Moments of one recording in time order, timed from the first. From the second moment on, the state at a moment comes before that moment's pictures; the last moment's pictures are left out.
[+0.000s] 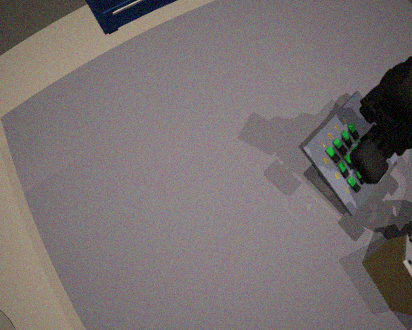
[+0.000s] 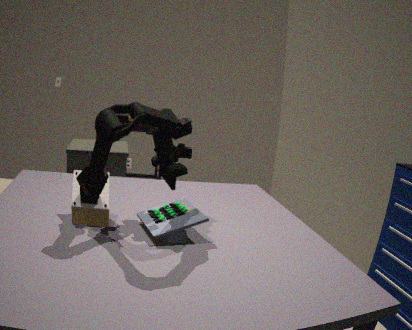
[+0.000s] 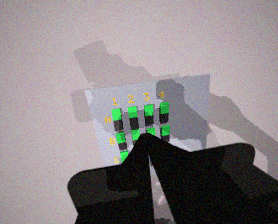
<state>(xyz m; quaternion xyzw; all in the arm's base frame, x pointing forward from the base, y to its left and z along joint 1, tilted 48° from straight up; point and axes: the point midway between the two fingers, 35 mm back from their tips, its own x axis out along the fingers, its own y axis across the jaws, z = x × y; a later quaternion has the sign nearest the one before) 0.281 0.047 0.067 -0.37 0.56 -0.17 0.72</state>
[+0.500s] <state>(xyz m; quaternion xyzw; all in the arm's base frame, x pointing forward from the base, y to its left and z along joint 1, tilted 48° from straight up) 0.268 0.002 0.055 -0.37 0.57 -0.18 0.71</state>
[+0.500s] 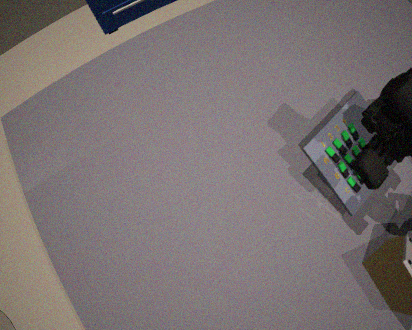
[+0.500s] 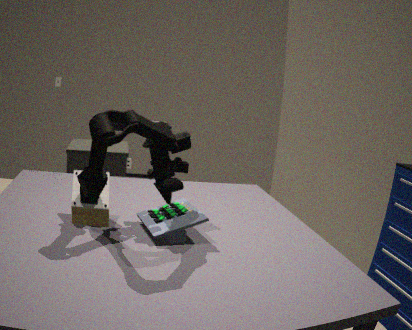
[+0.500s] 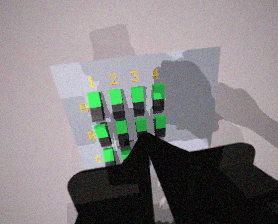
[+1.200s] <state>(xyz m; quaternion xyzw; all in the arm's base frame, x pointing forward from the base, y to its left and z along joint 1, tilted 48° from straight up) 0.277 -0.013 0.038 -0.37 0.57 -0.18 0.71</state>
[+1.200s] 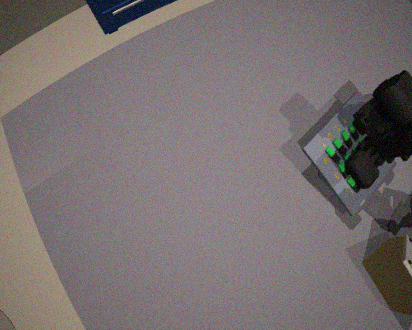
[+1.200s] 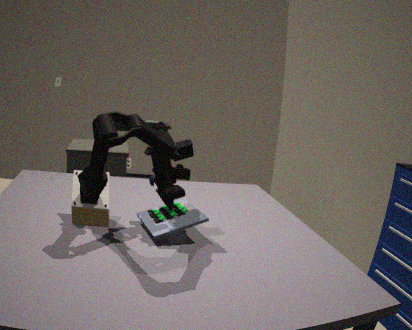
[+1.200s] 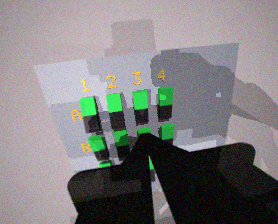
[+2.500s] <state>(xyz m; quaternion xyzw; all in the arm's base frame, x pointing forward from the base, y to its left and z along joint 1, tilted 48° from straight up) 0.278 -0.016 0.035 -0.37 0.57 -0.18 0.71</state>
